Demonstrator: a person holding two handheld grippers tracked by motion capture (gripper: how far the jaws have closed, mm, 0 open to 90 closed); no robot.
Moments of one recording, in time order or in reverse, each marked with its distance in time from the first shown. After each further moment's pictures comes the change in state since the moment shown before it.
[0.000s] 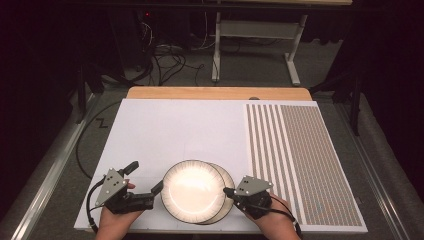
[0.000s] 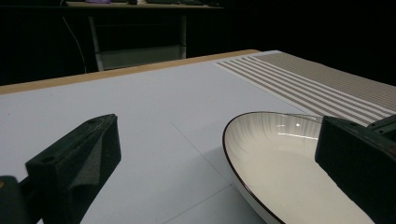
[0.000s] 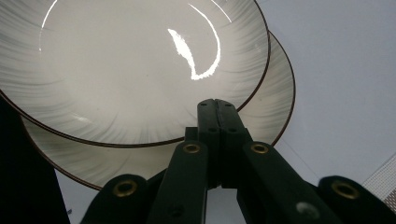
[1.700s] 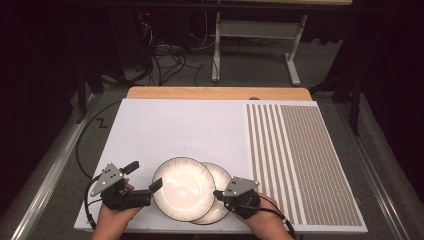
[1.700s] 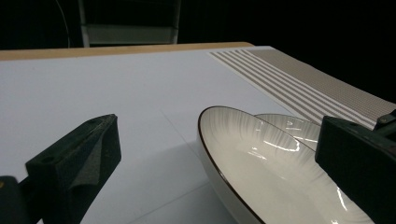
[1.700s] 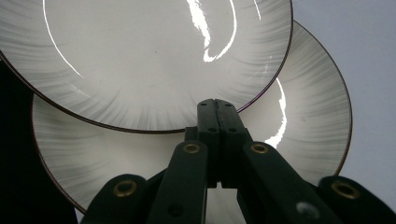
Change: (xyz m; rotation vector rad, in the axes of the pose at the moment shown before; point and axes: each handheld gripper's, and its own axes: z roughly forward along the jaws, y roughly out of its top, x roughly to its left) left arm 0.008 0.011 0.000 0.092 -0.048 -0.131; right arm 0.011 0.009 0.021 0.022 0.062 -0.028
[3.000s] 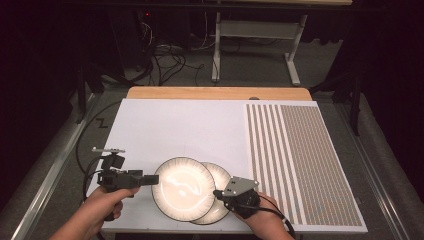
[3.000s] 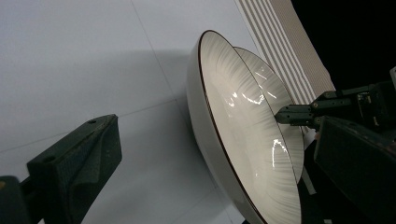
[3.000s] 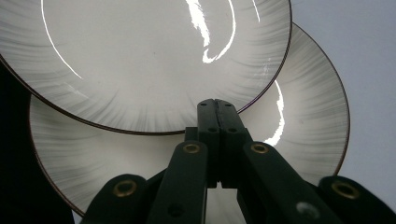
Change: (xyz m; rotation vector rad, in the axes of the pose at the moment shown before) left arm 0.037 0.039 0.015 0.489 -0.214 -0.443; right arm -0.001 0.001 0.000 0.002 -0.005 -0.012
